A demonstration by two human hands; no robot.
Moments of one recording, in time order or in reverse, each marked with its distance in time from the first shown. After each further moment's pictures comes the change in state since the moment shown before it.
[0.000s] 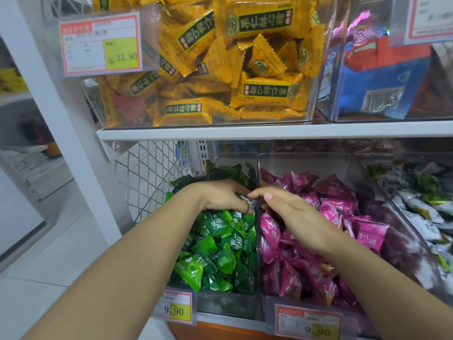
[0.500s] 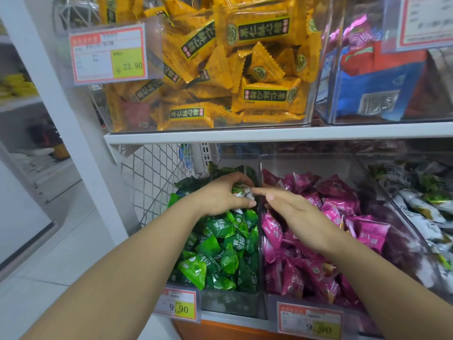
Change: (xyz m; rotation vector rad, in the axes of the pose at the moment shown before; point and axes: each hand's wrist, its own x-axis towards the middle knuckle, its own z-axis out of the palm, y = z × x) left_hand -0.016 -0.005 0.005 -0.180 0.290 0.139; right_hand -0.001 0.000 0.000 -0.024 0.024 -0.044
